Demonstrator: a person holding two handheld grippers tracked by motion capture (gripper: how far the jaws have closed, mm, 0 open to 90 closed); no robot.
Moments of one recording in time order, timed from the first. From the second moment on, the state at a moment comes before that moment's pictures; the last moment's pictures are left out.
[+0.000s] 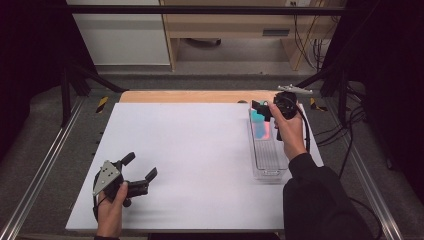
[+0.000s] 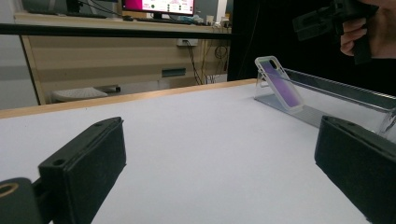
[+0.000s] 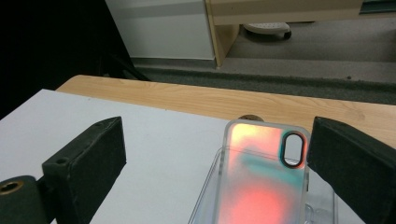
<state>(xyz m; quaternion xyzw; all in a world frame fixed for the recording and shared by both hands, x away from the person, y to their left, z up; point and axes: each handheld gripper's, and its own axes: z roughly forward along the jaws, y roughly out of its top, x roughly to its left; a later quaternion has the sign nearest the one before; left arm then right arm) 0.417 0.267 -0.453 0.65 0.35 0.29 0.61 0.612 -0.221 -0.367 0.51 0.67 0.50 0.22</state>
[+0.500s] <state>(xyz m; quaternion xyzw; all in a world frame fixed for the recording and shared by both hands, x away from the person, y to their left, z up) 0.417 0.267 -0.453 0.65 0.35 0.29 0.61 0.601 -0.211 -0.359 0.48 0.67 0.51 0.23</state>
